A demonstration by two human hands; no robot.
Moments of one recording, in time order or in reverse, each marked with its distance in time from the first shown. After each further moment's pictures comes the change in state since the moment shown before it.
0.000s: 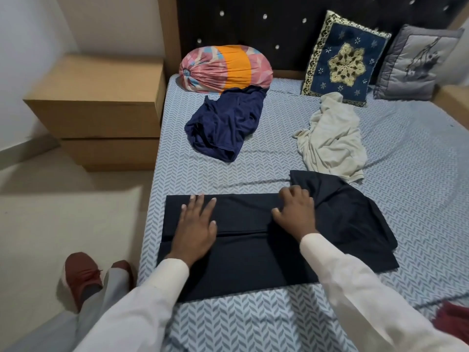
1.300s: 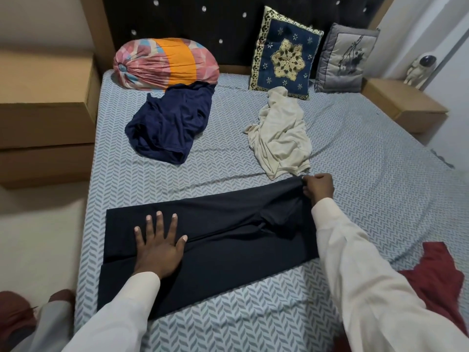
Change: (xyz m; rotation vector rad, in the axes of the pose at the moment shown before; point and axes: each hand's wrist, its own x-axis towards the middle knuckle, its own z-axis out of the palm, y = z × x) left_hand 0.008 0.019 0.044 0.248 -0.293 -0.124; right_hand 0.046 0.167 -0.049 0.912 0.200 1.065
